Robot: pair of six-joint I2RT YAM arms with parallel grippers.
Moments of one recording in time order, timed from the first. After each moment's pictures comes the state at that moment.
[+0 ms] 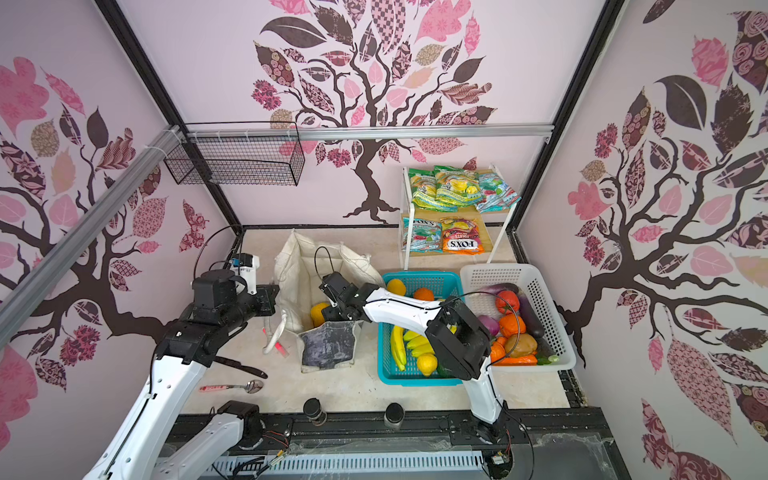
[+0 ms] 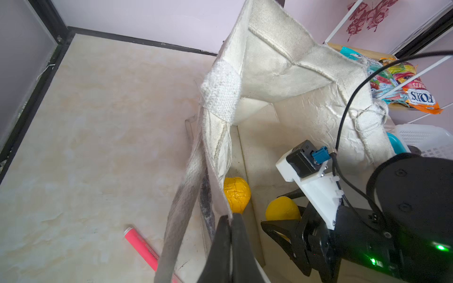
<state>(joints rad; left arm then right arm) -0.18 0.86 0.95 -0.67 0.09 -0.23 0.95 2.00 1.53 -0.51 -0.01 0.39</state>
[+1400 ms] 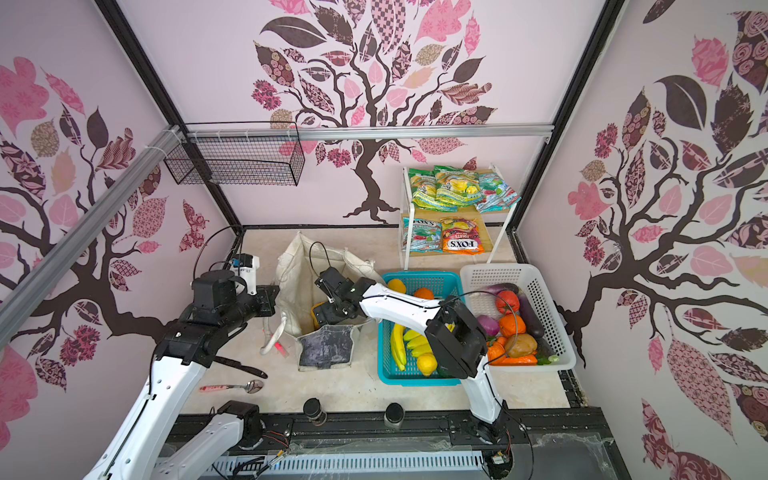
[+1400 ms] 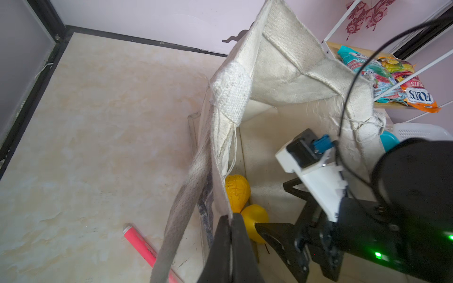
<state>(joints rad) -0.18 0.86 0.95 -0.67 0.10 -0.23 0.95 1.98 1.64 -0.61 0.02 0.38</state>
